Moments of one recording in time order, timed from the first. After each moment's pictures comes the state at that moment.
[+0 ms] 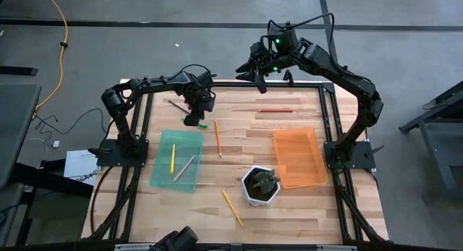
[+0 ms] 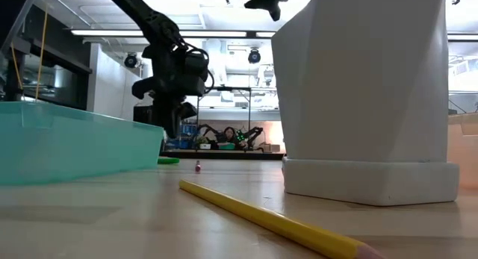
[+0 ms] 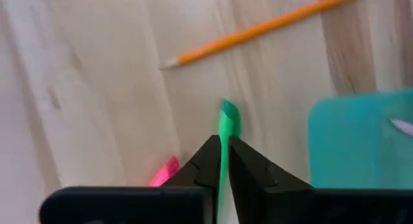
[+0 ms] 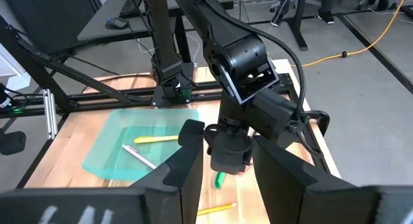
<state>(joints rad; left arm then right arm) 0.75 1.81 1.25 -0.94 0.30 0.84 -0.54 1.68 1.88 -0.68 -0.55 -0.16</state>
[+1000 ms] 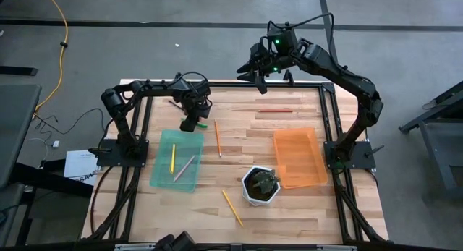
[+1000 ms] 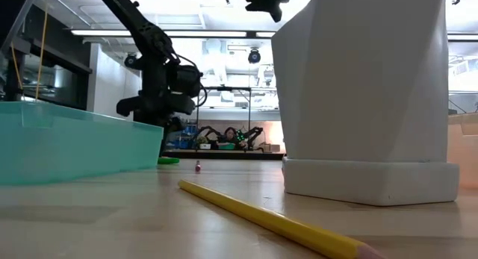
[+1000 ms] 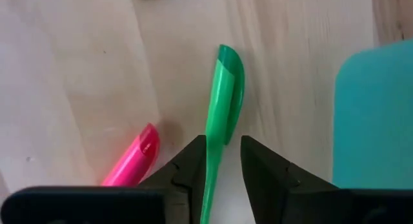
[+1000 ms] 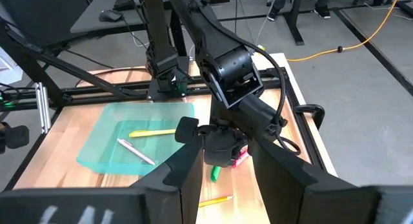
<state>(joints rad) 0.74 1.81 1.09 -0.82 0.21 0.83 -0.54 1.68 1.88 -0.70 -0.53 -0.18</state>
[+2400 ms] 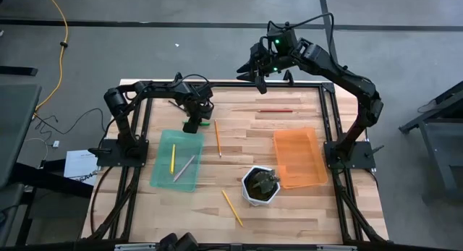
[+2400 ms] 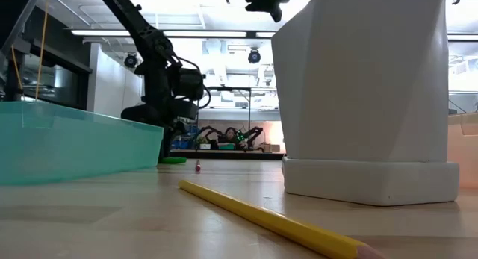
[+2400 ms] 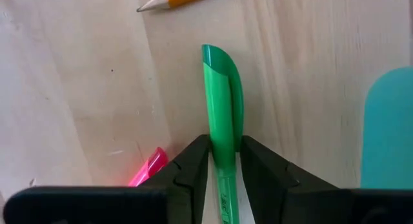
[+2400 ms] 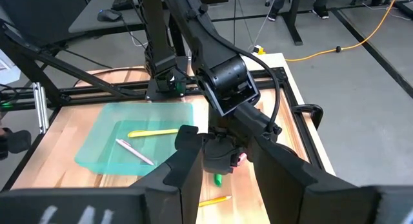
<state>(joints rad) 0.72 1.84 1.07 -0.72 0.18 0.80 -0.54 1.68 1.88 -0.70 -0.53 -0.18</state>
